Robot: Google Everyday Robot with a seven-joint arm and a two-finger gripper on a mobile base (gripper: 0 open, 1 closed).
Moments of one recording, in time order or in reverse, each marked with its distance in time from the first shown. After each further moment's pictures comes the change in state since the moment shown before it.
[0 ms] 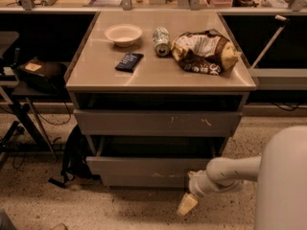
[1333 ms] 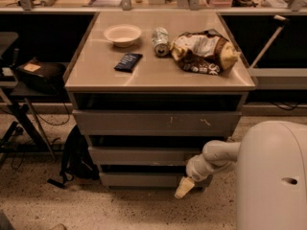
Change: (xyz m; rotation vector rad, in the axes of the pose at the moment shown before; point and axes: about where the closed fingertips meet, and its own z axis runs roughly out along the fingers) arm -0.023 -0.057 0.013 -0.031 -0.013 -0.008
